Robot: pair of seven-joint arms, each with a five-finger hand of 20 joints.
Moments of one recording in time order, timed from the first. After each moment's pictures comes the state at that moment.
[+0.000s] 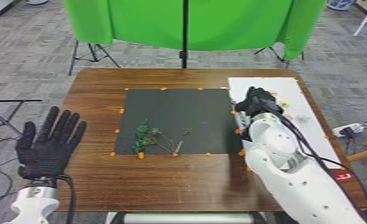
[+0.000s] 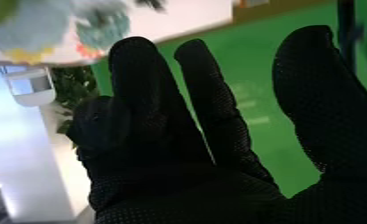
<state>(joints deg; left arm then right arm) 128.8 -61.0 -97.4 -120.9 -3.8 0.0 21.6 -78.3 -60.6 58.9 -101.9 -136.1 -5.5 46.1</state>
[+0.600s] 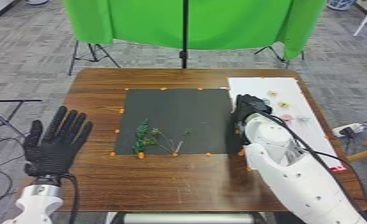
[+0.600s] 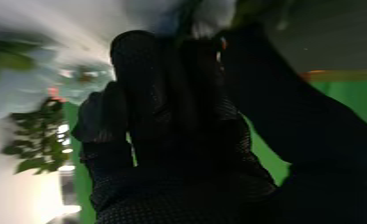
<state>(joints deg) 127.3 -61.1 -96.5 -119.8 -3.4 -0.3 19.0 -75.7 -62.0 59.1 -96.2 -138.3 -17.2 35.3</state>
